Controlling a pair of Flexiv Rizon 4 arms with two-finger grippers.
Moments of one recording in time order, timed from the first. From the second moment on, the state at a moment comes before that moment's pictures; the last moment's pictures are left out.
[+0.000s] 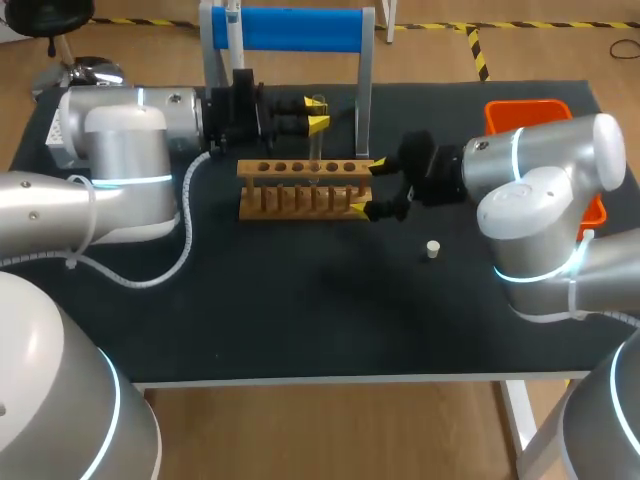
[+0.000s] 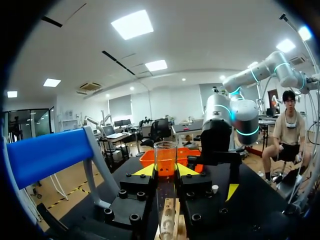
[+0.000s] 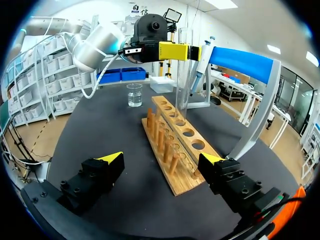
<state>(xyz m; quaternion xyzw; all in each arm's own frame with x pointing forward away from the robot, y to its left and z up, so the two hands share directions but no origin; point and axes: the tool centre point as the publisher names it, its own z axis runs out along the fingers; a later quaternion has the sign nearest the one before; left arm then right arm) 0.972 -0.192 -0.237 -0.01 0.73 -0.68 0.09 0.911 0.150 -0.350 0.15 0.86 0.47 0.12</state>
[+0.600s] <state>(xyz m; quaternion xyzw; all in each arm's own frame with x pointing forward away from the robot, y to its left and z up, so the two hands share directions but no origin) 0.973 -0.191 -0.250 -0.02 0.72 -0.68 0.09 0.911 0.150 -0.350 0.15 0.86 0.47 0.12</state>
